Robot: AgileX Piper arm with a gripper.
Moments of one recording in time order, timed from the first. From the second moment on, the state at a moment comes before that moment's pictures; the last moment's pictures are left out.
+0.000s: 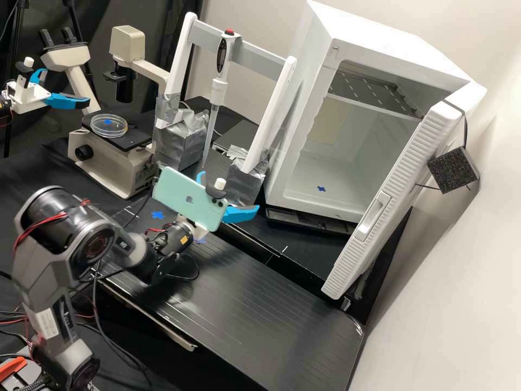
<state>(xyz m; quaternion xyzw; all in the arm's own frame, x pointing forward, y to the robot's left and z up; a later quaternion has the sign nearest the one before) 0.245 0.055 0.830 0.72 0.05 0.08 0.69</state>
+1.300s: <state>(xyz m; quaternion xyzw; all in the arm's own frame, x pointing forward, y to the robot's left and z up) 0.229 0.275 0.750 0.57 0.44 0.11 0.68</state>
